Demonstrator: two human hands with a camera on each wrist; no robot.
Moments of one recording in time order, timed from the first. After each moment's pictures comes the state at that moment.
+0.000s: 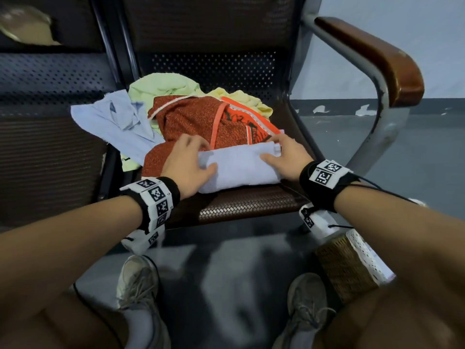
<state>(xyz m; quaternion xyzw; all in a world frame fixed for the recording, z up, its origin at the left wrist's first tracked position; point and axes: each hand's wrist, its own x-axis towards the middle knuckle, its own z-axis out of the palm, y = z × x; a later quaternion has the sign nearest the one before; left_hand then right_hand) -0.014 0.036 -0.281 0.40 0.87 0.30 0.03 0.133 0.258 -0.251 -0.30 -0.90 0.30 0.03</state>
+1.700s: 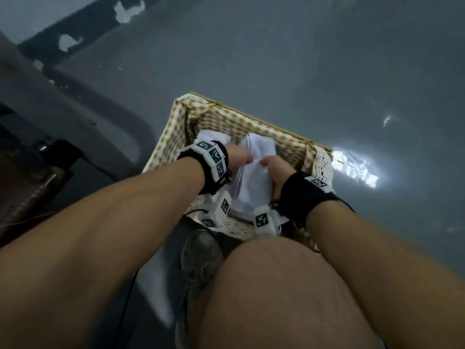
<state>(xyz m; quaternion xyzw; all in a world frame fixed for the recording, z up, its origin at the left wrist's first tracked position) 0.454 0.385 -0.360 0.46 0.66 0.01 0.59 0.584 0.361 -0.389 -0.74 -0.18 0.62 0.19</state>
